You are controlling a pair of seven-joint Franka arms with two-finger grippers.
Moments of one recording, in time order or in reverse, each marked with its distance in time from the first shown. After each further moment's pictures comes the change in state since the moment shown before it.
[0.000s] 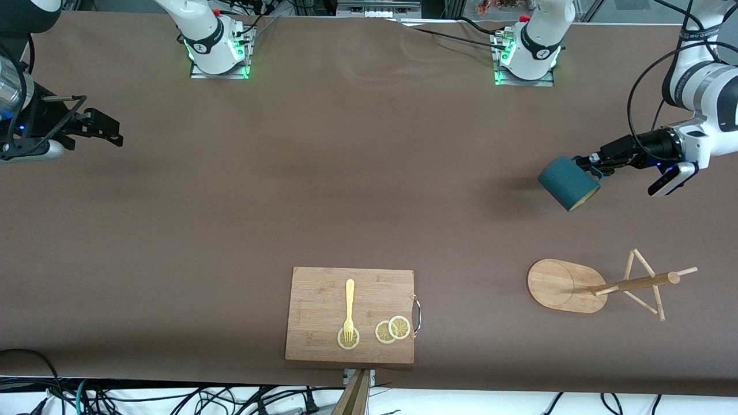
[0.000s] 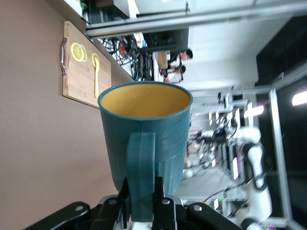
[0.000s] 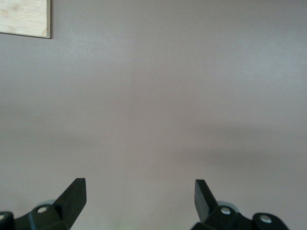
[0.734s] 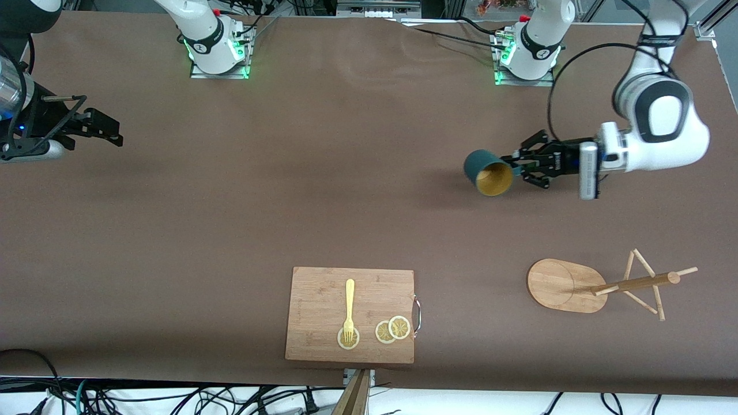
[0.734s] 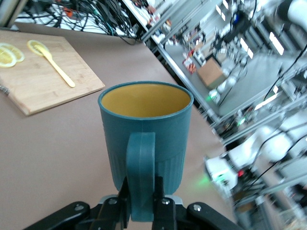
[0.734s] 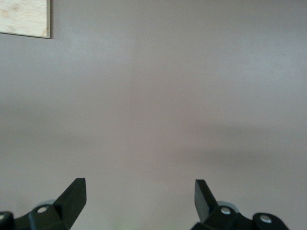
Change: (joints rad) left arm -0.135 -0.050 -0.158 0.000 0.129 0.175 0.533; right arm 0.000 0.000 0.000 0.000 0.000 0.000 0.000
